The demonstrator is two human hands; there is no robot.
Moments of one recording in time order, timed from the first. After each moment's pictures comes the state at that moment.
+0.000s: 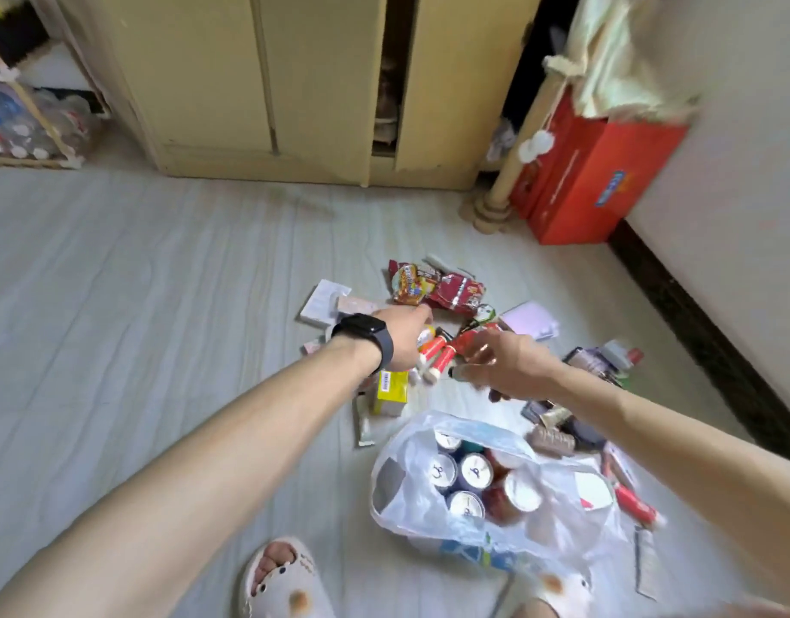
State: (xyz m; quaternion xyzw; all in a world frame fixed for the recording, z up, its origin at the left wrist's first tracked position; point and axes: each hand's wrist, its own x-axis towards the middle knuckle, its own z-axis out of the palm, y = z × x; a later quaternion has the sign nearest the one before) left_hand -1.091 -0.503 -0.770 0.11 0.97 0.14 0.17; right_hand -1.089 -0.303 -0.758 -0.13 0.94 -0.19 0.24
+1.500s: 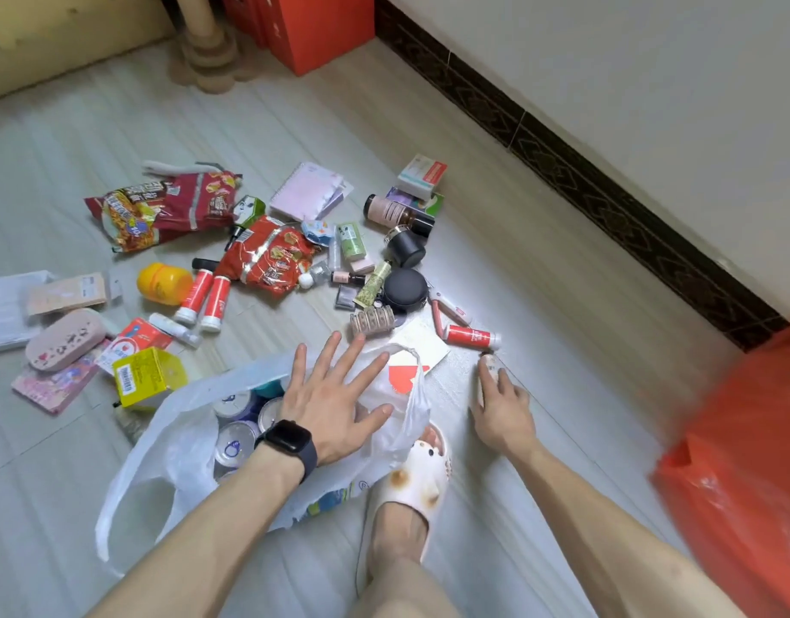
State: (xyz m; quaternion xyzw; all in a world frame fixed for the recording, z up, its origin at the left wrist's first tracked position) left_hand -1.035 -0.247 -0.970 0.34 0.92 0.03 0.19; right_hand -0.929 0.018 -1.071 0.31 0.90 -0.19 0.26
